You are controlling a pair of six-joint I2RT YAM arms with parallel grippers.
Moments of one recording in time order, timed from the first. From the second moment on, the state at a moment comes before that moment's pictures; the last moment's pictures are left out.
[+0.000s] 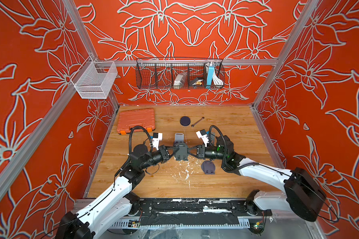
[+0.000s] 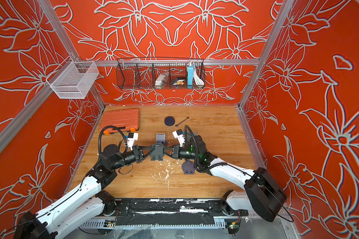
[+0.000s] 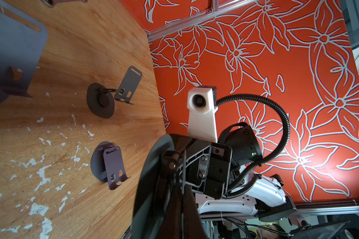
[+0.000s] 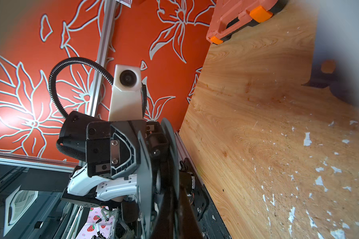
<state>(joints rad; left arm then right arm) -0.44 0.81 0.42 0.31 0.60 -1.21 0.75 1.30 0.61 0.51 -0.70 1.05</state>
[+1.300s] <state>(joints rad) -0.39 0.80 0.50 0.27 0.61 -1.15 0.76 1.63 0.62 0.94 -0.86 1.25</state>
